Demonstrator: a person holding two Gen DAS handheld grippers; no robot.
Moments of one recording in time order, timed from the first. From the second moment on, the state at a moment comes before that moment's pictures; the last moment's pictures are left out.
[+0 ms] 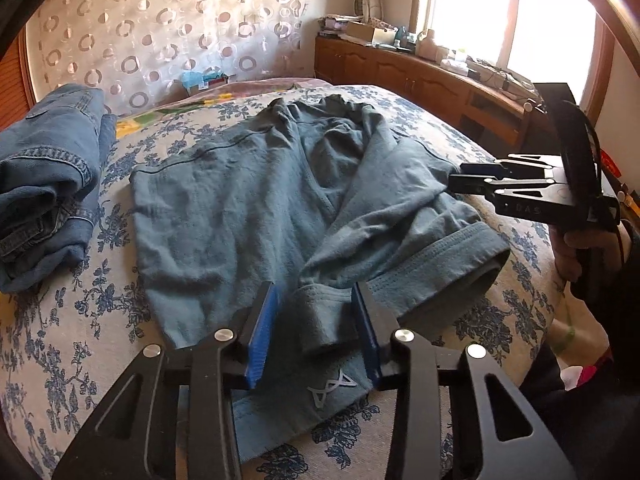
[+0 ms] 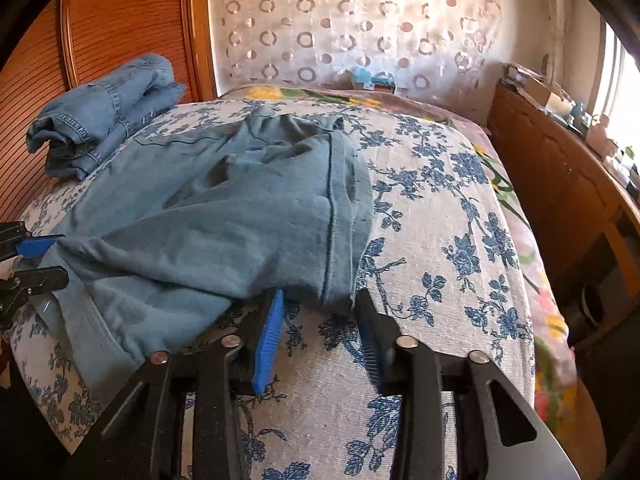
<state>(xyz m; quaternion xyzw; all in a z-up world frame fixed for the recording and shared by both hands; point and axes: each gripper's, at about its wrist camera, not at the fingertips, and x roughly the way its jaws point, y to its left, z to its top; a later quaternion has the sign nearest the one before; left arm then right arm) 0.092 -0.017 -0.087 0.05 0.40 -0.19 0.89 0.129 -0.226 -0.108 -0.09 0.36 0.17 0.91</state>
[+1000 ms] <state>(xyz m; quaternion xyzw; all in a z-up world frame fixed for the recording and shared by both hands) 0.053 0.013 -0.051 0.01 0.35 -0.21 0.91 0.155 -0.168 -0.007 -0.12 0.24 0.24 0.94</state>
